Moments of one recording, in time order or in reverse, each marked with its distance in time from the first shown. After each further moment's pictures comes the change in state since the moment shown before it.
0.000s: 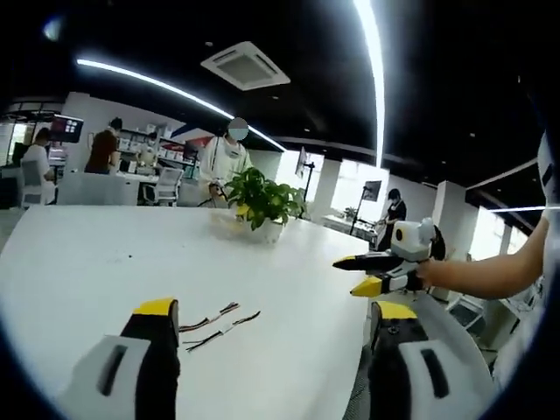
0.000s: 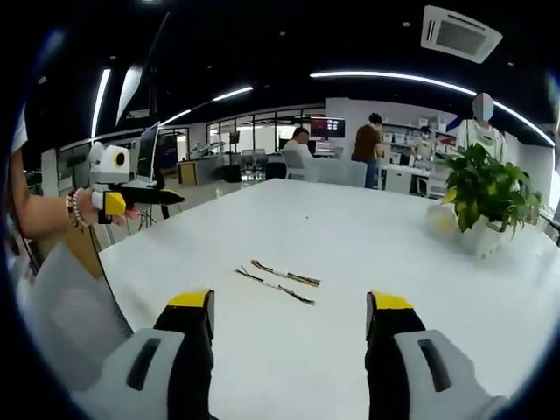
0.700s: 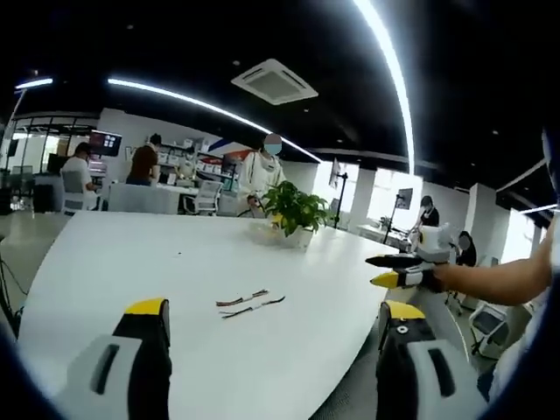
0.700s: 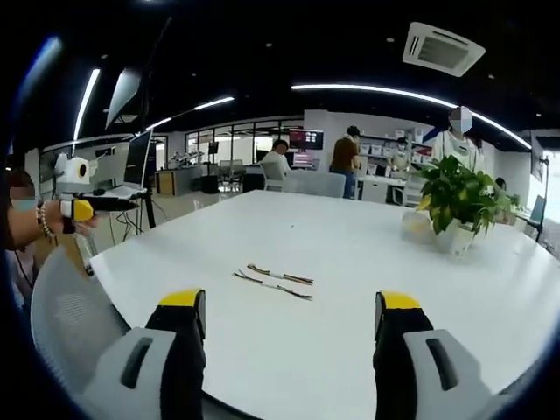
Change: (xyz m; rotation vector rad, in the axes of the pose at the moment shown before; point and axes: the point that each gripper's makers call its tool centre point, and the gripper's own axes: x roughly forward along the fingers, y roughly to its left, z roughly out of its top) left arm -0.106 -0.023 -0.015 0.007 -0.056 0.188; right arm -0.040 0.020 0.002 0.004 -0.089 -0.147
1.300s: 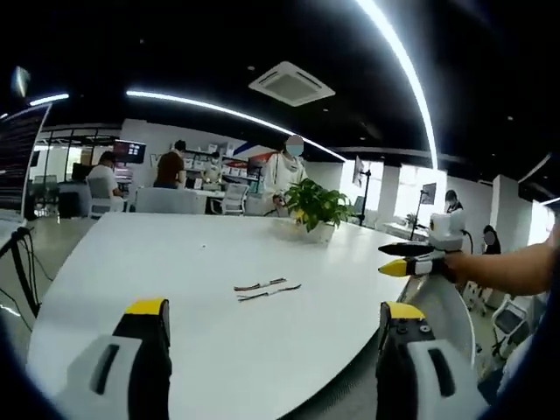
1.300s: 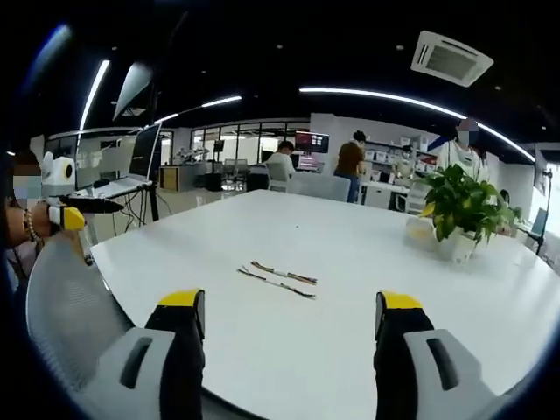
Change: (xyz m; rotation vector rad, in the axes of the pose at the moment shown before) left arm -0.018 -0.014 -0.031 0.012 -0.010 0.160; right arm 0.005 0.011 -0.010 -0.062 0.010 0.037
